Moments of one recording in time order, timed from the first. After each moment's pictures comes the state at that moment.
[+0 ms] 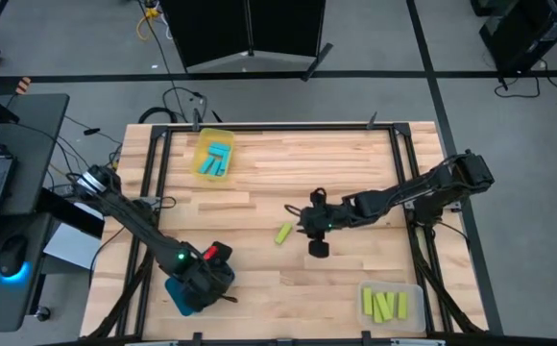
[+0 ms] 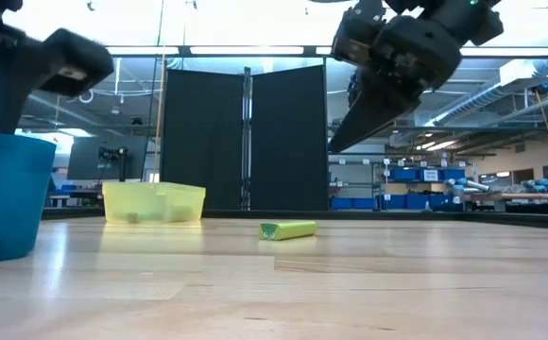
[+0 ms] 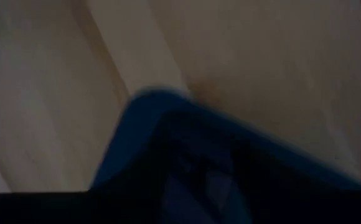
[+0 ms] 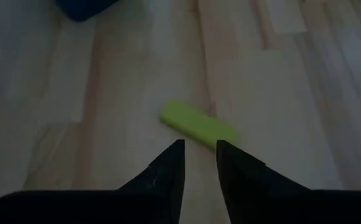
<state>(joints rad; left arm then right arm) -0.69 1.58 1.02 -0.69 -0.13 -0.22 0.18 1.57 0.89 -0.14 0.14 0.21</state>
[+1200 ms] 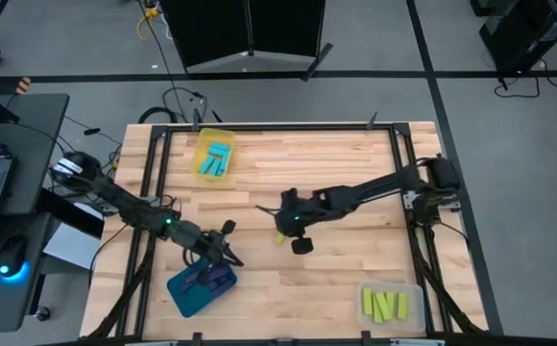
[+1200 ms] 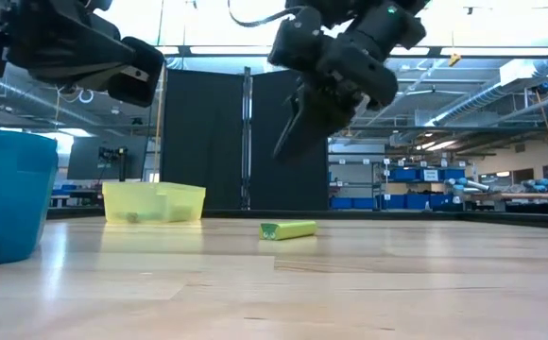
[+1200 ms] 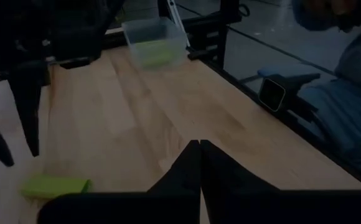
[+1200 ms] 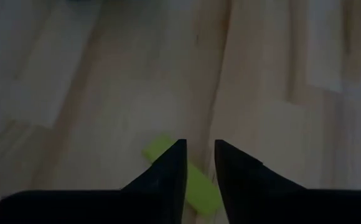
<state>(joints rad) -0.45 1.28 0.38 0.62 -0.03 0.02 0.10 1.83 1.21 -0.29 0.00 -0.13</state>
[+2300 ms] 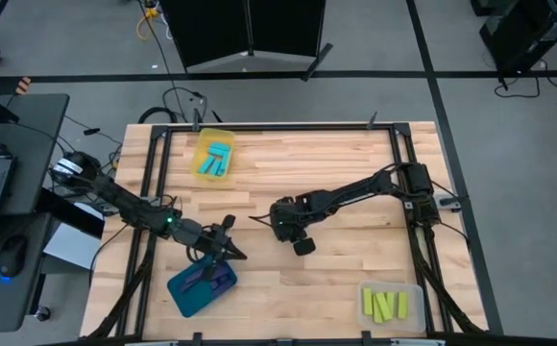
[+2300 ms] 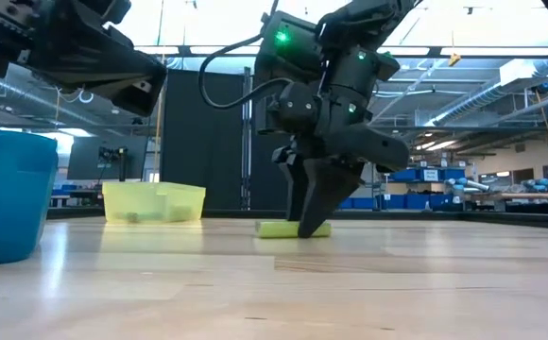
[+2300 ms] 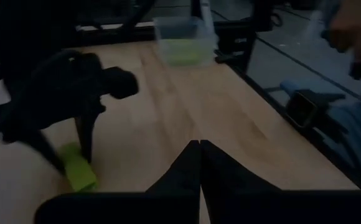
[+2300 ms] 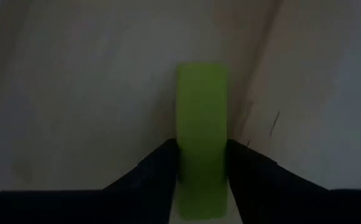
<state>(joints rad) -0.44 1.28 0.38 0.62 -0.10 -0.08 0.06 2.04 1.34 -0.51 -0.04 -0.28</state>
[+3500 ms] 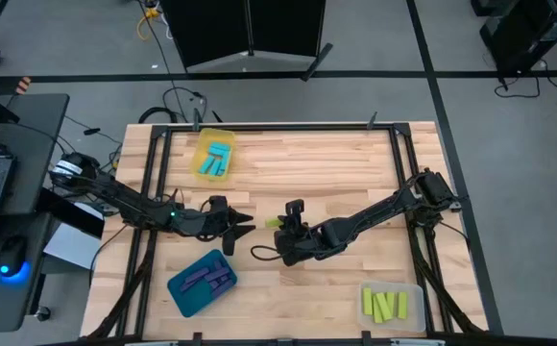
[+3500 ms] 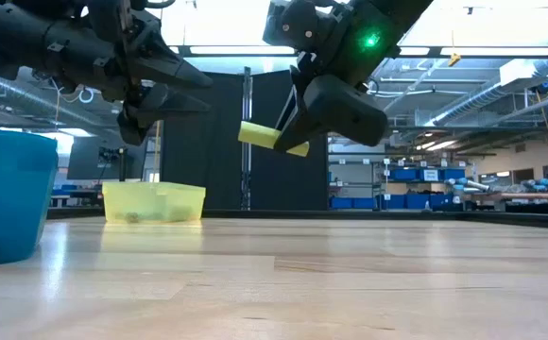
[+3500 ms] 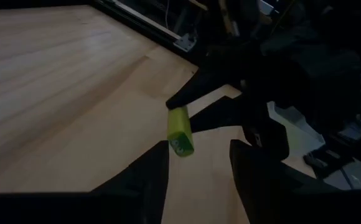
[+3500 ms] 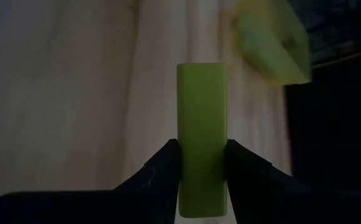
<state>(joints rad) -0.33 1.28 0.38 0.66 -0.46 -0.61 0.33 1.94 1.34 -0.44 0.74 -0.13</state>
